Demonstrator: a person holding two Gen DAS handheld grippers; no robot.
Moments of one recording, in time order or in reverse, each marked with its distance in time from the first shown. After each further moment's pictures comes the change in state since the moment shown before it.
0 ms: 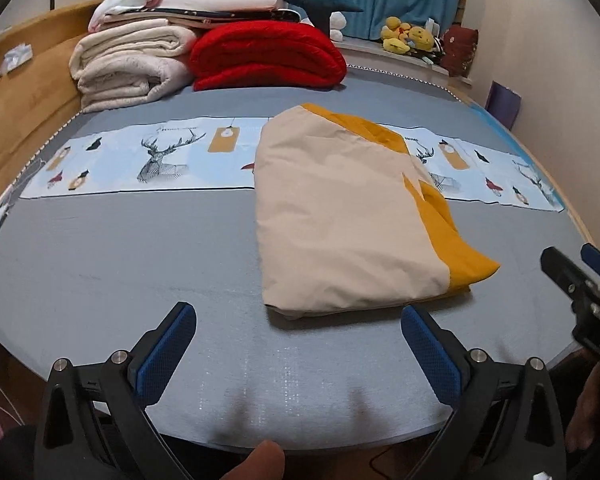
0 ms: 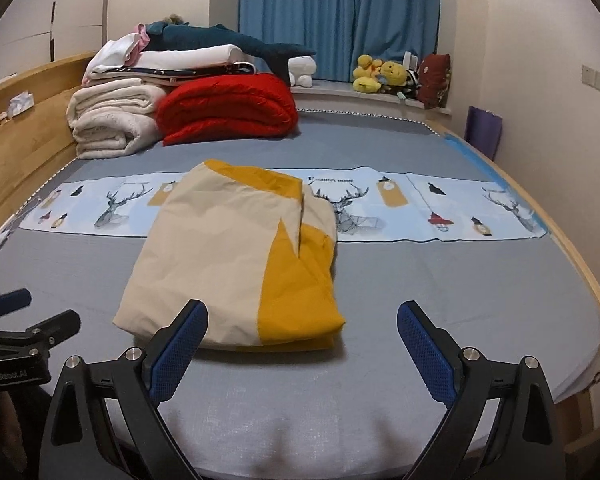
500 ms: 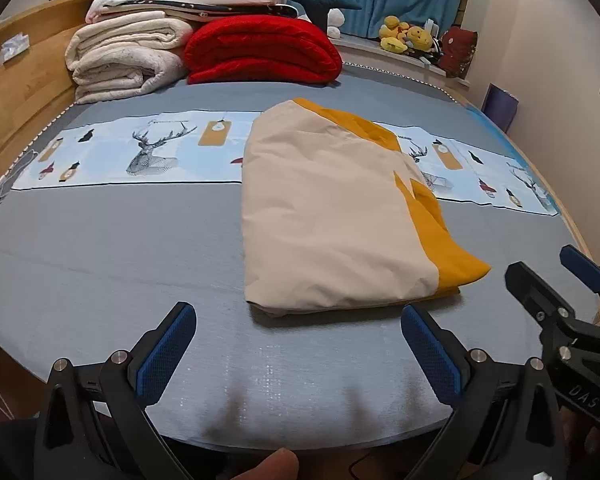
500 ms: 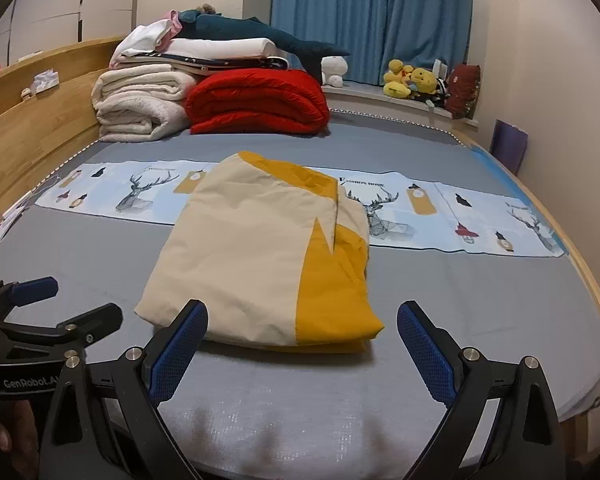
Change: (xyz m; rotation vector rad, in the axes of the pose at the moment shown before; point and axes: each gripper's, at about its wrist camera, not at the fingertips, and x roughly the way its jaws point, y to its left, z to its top) left arm 0.002 -0.008 -0.004 -0.021 0.014 -0.036; right arm 0.007 0.031 -0.004 -0.082 0.006 0.058
